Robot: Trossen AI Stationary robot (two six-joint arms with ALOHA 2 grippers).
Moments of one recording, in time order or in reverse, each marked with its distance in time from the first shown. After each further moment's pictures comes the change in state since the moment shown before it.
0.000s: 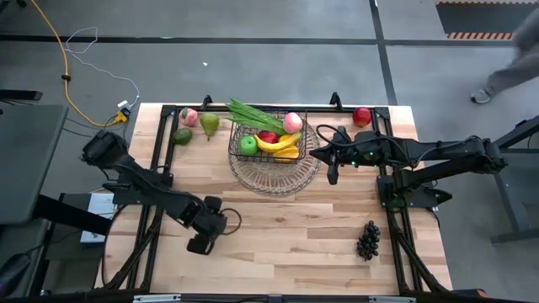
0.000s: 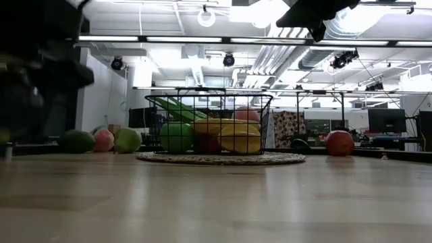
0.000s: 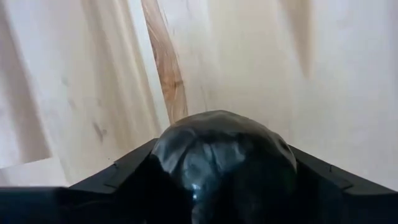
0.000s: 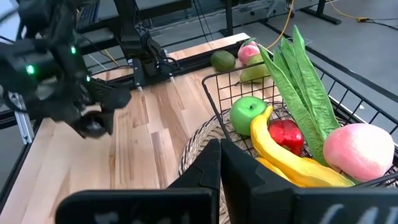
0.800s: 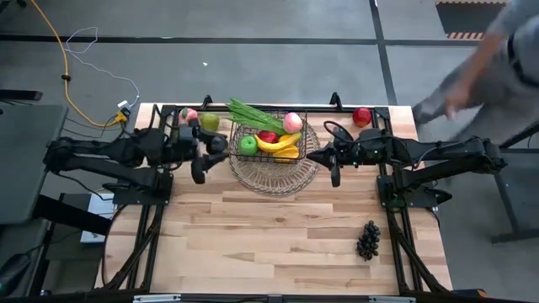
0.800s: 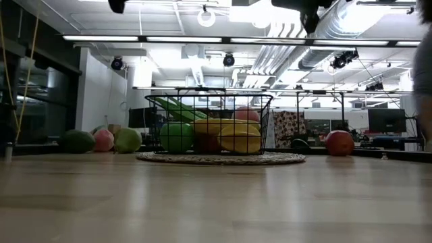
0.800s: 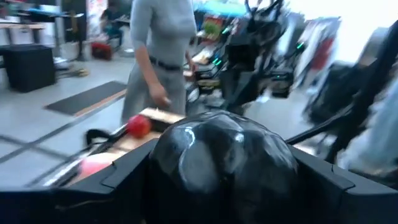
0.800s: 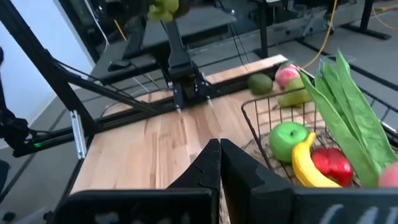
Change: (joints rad) left arm 0.524 -0.702 -0.053 0.591 -0.215 0.175; right arm 0.003 0.000 0.000 0.129 -0.133 0.017
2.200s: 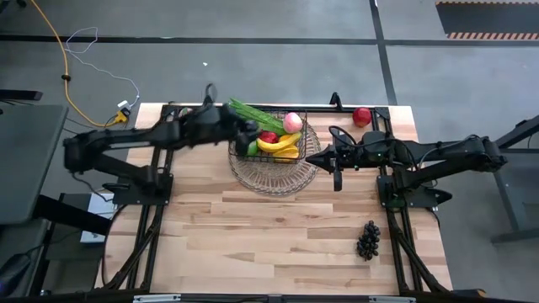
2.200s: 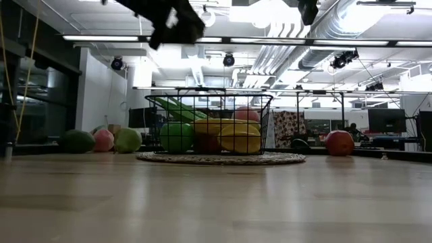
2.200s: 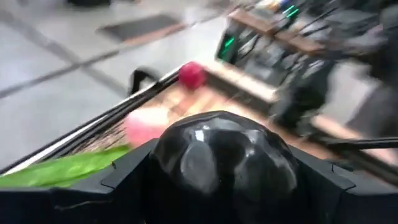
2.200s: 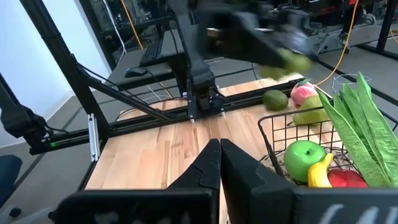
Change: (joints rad) left arm 0.308 0.465 0.238 -0.076 0.123 -0.154; right arm 0.048 0.000 0.000 0.060 0.002 -0.043
